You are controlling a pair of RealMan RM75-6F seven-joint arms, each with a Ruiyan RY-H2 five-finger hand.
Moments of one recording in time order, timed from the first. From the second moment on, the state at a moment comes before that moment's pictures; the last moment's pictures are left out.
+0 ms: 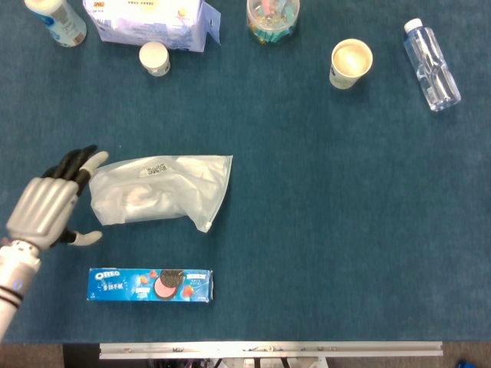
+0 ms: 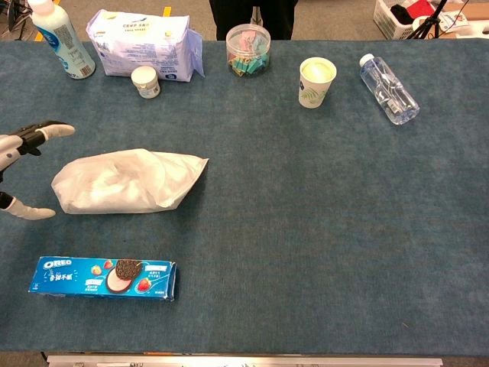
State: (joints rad) left arm -0.29 -1.18 0.00 -1.76 1.42 1.08 0.12; right arm 0.12 -1.11 -0.01 -1.60 -1.63 1.44 -0.08
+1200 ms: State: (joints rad) left arm -0.40 -1.34 -0.01 -1.69 1.28 1.09 0.40; right arm 0.13 -1.11 -0.01 -1.61 -1.62 1.43 -0.09
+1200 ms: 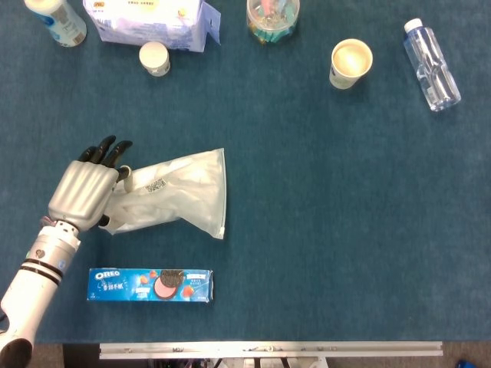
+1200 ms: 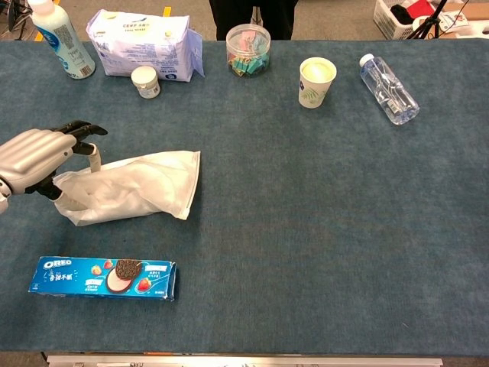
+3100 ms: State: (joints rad) left arm -0.40 -1.32 0.03 -1.70 1.30 1.06 0.31; right arm 0.13 -1.10 -0.01 -1.62 -1.61 1.42 -0.09
